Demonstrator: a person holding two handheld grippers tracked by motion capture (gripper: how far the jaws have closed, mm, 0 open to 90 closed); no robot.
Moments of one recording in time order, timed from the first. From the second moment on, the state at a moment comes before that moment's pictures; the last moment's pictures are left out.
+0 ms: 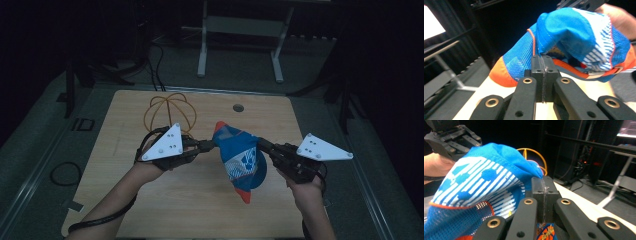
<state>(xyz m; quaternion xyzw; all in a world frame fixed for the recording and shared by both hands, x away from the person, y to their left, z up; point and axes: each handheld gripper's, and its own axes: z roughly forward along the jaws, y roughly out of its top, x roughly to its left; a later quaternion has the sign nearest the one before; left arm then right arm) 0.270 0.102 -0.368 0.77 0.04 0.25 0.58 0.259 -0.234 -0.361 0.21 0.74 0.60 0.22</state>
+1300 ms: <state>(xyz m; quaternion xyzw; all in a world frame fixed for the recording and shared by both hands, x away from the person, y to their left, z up) 0.223 0.197 -0.517 0.74 0.29 0.25 0.55 0.312 -0.150 -0.274 0.16 0.72 0.63 0.24</state>
